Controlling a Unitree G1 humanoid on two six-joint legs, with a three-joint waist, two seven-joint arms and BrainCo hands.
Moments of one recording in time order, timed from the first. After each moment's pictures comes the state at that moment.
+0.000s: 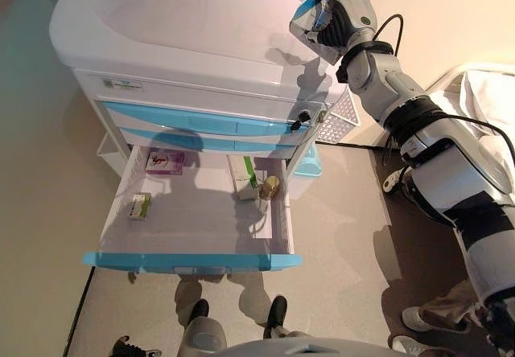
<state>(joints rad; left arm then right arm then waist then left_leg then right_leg) 0.07 0.40 -0.16 1.28 0.01 -0.01 0.22 -1.42 -0.46 0.80 1.02 -0.31 0.03 -0.33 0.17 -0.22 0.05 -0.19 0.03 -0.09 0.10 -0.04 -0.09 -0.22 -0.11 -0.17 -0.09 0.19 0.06</state>
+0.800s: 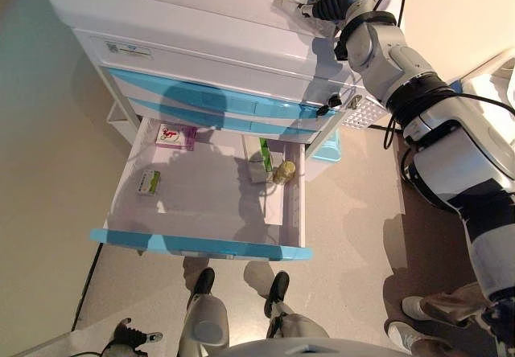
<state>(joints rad) 0.02 0.42 -0.18 1.27 -0.04 -0.03 0.21 -1.54 -0.47 0.82 1.07 -0.30 0.00 -0.32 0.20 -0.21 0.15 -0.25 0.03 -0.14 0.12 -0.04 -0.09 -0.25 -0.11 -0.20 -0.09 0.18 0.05</state>
